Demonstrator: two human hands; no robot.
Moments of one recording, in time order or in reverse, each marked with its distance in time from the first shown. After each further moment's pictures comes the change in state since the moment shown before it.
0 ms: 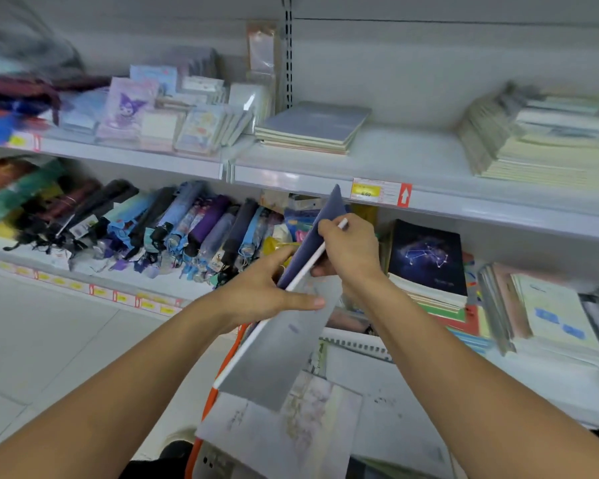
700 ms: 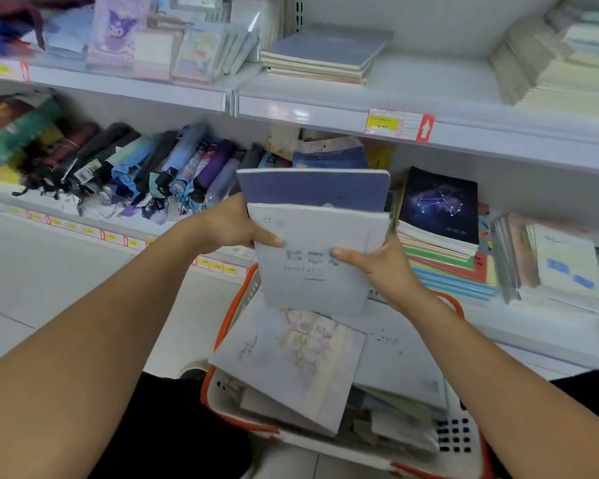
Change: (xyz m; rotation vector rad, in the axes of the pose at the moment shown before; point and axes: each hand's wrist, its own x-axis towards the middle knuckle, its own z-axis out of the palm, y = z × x) left_hand 0.010 -0.040 -0.041 0.017 0.006 -0.188; right_hand -0.024 0.121 -0.041 0.133 -0.260 -0.006
